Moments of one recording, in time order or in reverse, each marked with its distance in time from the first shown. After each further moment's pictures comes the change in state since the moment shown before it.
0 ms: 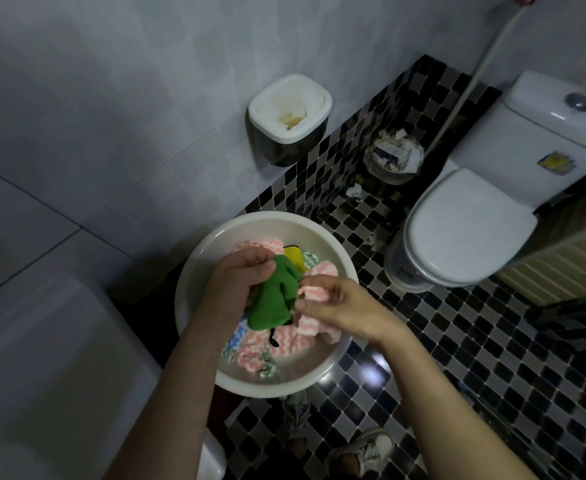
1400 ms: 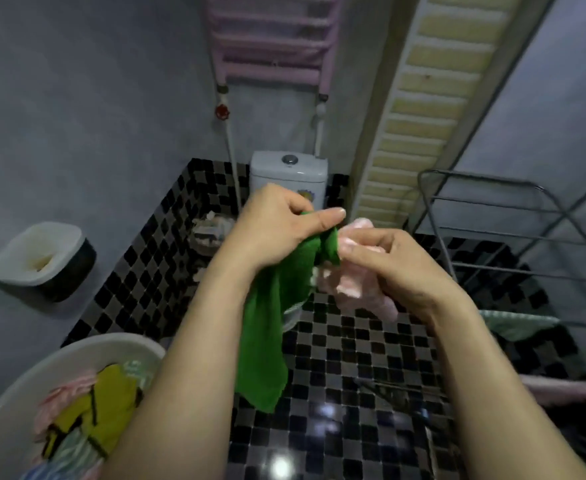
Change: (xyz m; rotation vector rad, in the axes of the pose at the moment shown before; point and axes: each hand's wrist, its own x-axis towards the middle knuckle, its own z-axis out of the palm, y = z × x) left_hand -0.092 0.126 0.357 0.652 -0.712 0.654; right_hand -0.333 -0.018 -0.188 0.197 0.751 -0.388
